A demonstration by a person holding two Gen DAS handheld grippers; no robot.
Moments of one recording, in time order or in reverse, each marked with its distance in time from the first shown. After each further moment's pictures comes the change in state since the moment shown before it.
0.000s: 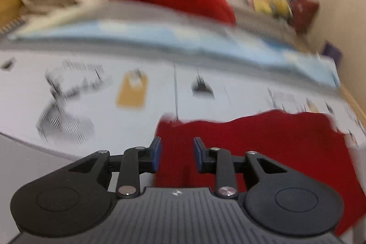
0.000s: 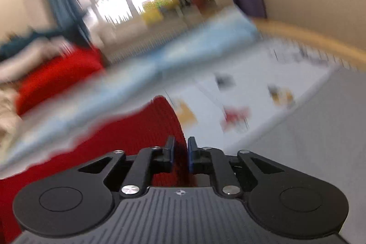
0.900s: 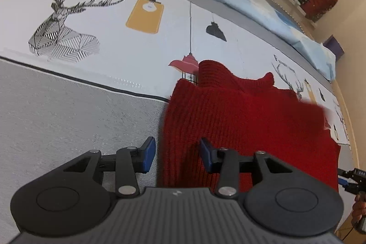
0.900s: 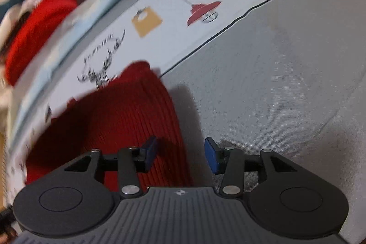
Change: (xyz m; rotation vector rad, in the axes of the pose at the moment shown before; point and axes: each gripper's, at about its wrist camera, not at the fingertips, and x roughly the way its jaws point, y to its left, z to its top) left arm 0.027 0.058 -0.034 -0.218 0.277 -0.100; right arm 0.032 -0.057 -0.026 0.127 0.392 0.084
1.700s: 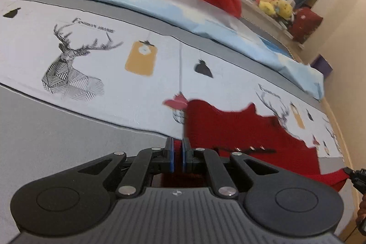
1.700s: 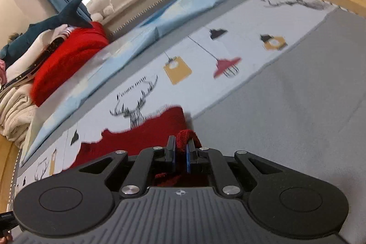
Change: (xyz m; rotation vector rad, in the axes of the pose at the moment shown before) left arm -0.057 0.001 0.008 0.016 -0.178 -0.019; right arm -0.063 0.020 0.002 -0.057 -0.266 0.108
